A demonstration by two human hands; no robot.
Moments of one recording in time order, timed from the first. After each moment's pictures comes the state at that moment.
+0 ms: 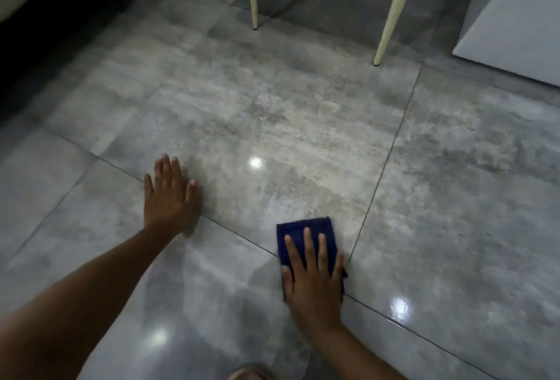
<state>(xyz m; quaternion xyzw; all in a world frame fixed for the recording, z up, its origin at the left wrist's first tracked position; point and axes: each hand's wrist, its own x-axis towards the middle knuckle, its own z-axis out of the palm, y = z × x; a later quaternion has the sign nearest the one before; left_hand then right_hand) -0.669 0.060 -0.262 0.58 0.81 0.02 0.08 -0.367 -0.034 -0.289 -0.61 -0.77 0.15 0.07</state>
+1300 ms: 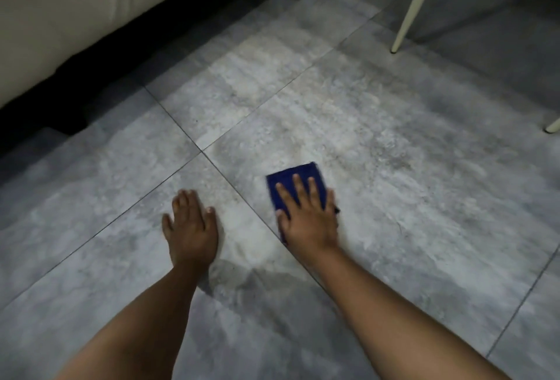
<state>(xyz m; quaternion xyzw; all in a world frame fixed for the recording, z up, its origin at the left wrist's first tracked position) -0.774 -0.007 -0.303 0.33 0.94 0.08 0.06 -0.585 0.132 -0.289 -0.41 -0.89 0.18 -0.06</state>
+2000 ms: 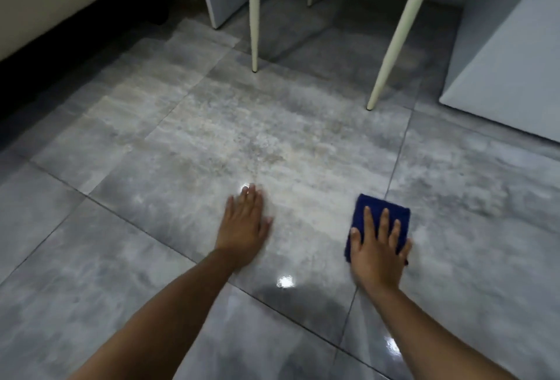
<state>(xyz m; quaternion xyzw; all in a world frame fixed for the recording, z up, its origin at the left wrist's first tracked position) -0.565 0.123 -0.284 0.70 0.70 0.02 0.12 -0.294 0.124 -0.282 -0.77 -0.62 0.16 -0.01</state>
